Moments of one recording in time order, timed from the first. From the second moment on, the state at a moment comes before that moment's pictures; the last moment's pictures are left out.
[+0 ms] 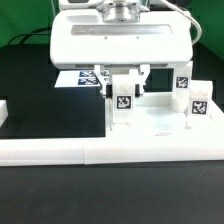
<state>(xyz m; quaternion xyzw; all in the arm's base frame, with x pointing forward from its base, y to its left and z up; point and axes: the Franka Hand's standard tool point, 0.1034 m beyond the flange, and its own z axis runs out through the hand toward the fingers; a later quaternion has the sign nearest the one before) 0.609 0.000 0.073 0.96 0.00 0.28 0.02</state>
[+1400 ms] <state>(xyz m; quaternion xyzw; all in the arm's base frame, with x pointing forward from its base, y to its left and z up) 0.619 -0.001 0.098 0.98 -0.01 0.21 -0.01</state>
